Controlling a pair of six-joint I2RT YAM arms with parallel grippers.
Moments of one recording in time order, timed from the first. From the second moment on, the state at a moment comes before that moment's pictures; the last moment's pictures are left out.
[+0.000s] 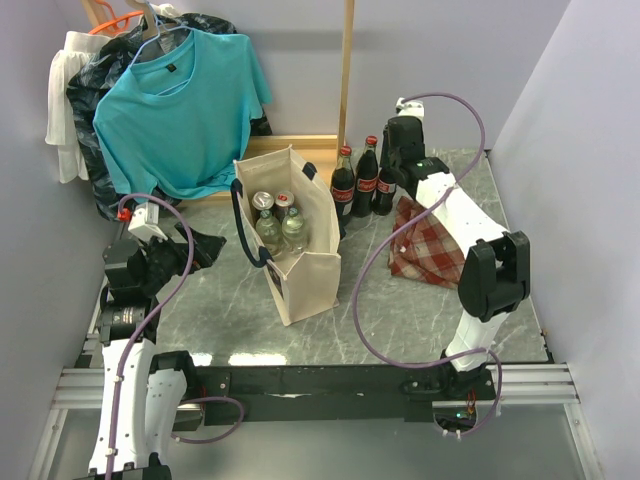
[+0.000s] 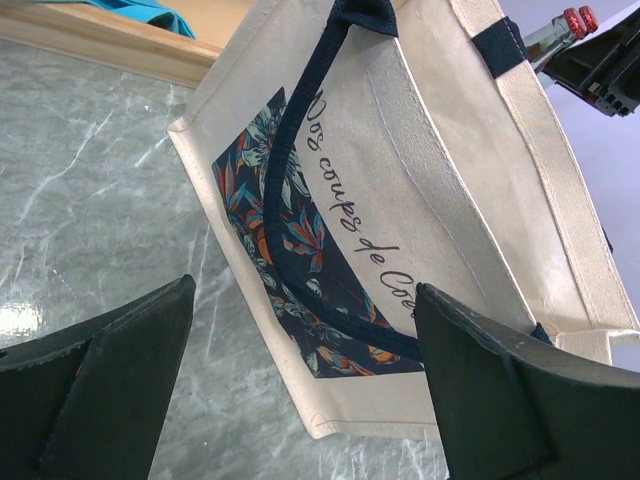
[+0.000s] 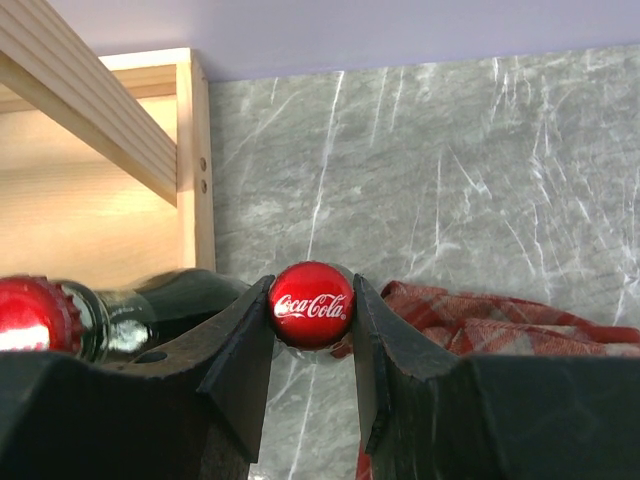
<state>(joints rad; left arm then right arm) 0.14 0.58 0.65 -0.34 0.51 -0.51 0.32 1.78 1.59 -0.28 0.37 0.21</state>
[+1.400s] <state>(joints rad) 0.14 0.57 0.65 -0.34 0.51 -0.52 0.33 1.55 1.63 -0.29 0.37 0.20</state>
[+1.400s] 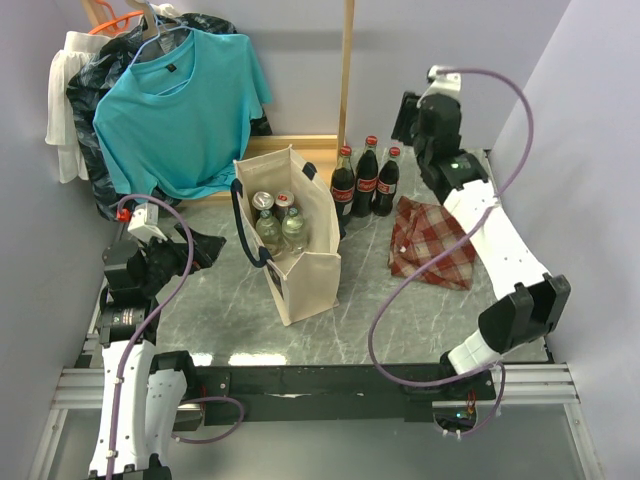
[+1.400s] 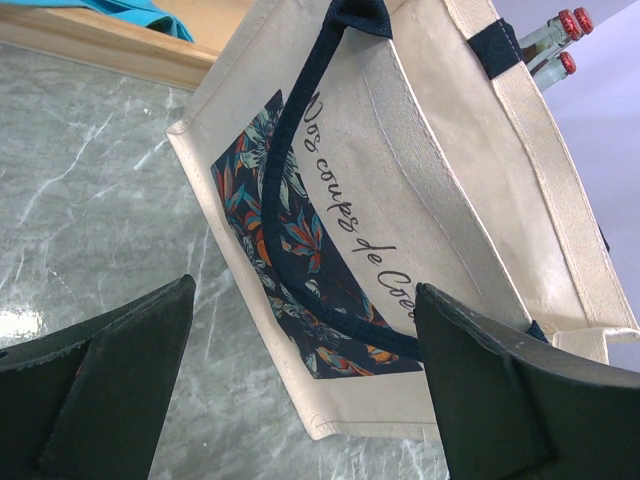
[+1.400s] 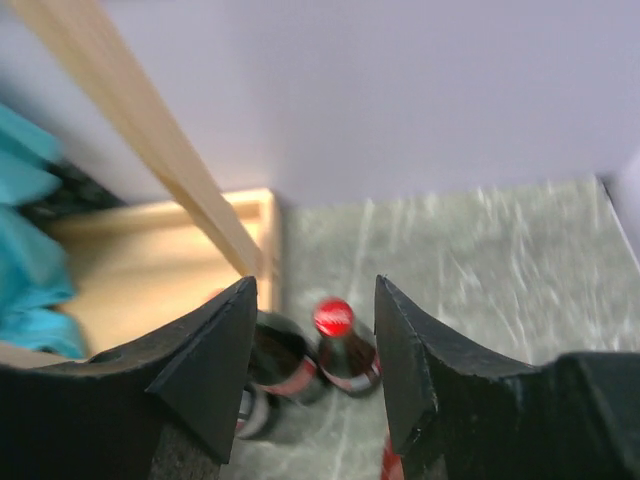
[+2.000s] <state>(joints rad) 0.14 0.57 0.64 -0.34 0.51 -0.52 0.41 1.35 1.78 -0.47 0.13 0.17</state>
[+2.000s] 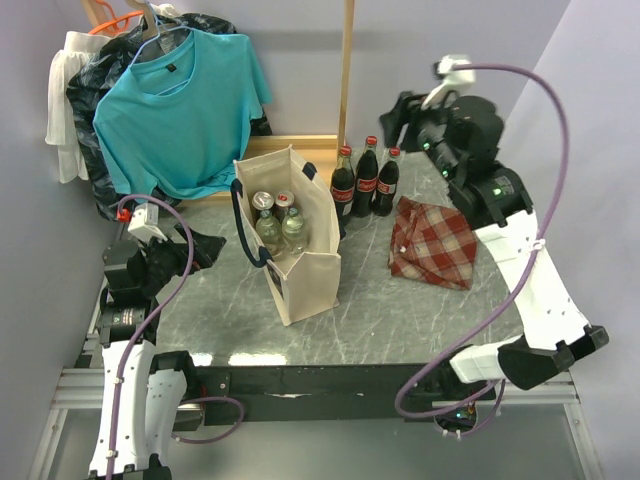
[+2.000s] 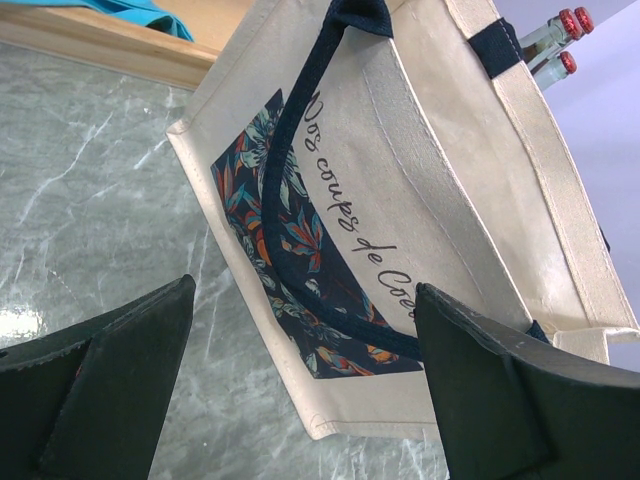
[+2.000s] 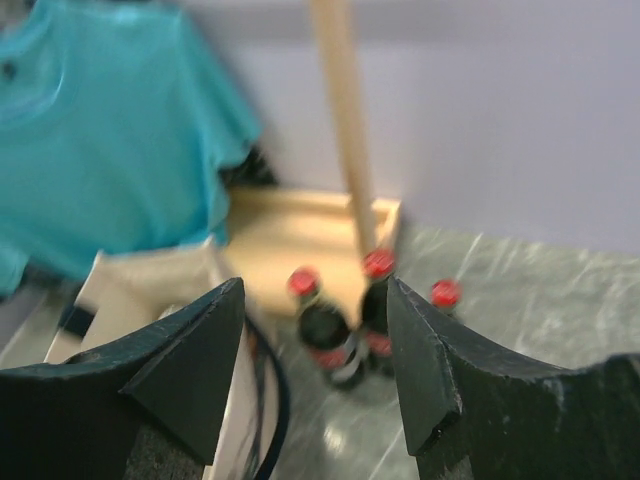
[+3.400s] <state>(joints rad) 0.14 0.64 0.86 -0.48 0.49 -0.40 0.66 1.25 1.92 -0.71 0.04 0.09</state>
